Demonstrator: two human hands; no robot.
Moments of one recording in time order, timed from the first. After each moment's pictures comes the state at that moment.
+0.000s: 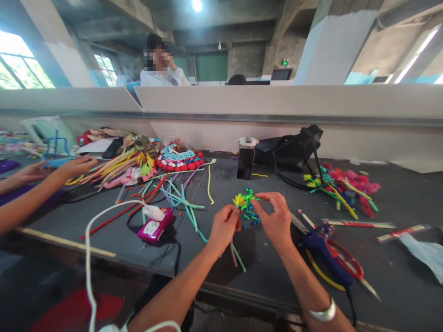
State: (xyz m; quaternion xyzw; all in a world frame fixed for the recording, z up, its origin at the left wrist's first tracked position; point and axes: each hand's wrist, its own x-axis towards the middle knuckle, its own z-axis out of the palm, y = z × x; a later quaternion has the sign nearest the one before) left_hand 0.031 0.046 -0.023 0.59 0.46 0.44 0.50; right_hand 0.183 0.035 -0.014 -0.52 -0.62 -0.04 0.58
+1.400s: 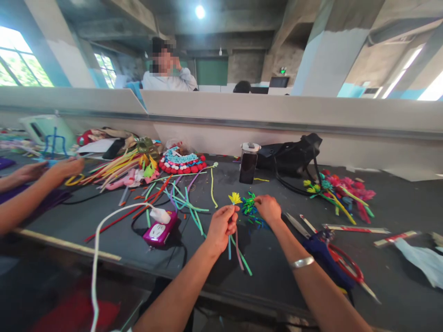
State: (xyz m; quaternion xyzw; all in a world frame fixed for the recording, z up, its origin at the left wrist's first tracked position) left_hand 0.011 0.061 -0.019 0.33 0.33 0.49 0.74; right_hand 0.208 0.118 -0.065 -0.72 -0.60 0.03 0.34
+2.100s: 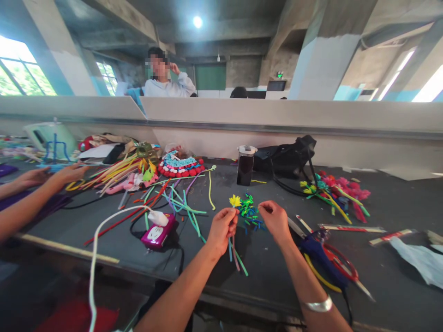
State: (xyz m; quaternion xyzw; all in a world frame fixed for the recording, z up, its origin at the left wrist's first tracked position) left_hand 0.021 0.055 -0.019 0.36 0.35 0.49 0.72; right_hand 0.203 0.064 -0.045 -0.64 -0.52 0.16 0.54
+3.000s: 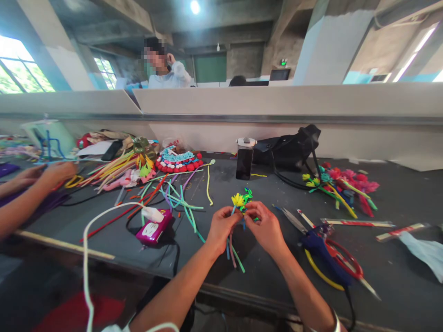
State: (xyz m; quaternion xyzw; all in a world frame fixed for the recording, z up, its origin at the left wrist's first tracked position) left_hand 0.035 0.048 -0.023 0.43 0.44 0.46 0.64; right_hand 0.168 0.025 -0.032 -0.54 -0.60 0.26 0.52
